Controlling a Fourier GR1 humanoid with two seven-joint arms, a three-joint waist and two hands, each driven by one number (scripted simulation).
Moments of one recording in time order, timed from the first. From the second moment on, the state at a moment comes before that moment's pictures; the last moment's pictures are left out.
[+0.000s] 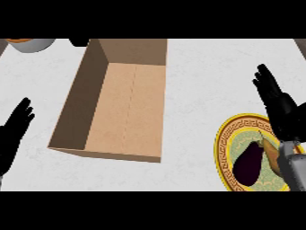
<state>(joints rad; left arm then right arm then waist) 0.02 0.61 -0.16 -1.51 0.35 0.25 0.11 -0.22 -0.32 0.04 -1.51 -0.10 -0.10 0.11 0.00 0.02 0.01</state>
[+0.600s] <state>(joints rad) -0.03 0.68 -0.14 -1.44 0.20 0.31 0.07 -0.20 -0.62 0.22 -1.42 -0.15 0.58 -0.03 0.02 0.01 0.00</state>
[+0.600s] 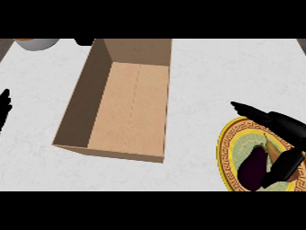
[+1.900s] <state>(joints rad) -0.18 0.59 -0.20 -1.30 0.08 0.34 0.06 -0.48 -0.94 0.62 -1.19 0.35 0.67 -0.56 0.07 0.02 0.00</state>
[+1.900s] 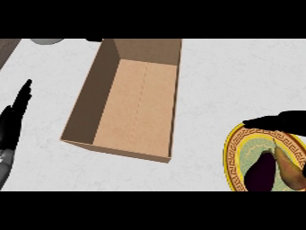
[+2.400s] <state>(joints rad) -0.16 0.58 -0.17 -1.27 0.08 0.33 0.03 -0.61 -0.89 0.84 -0.98 0.52 0.54 -0.72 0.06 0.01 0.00</state>
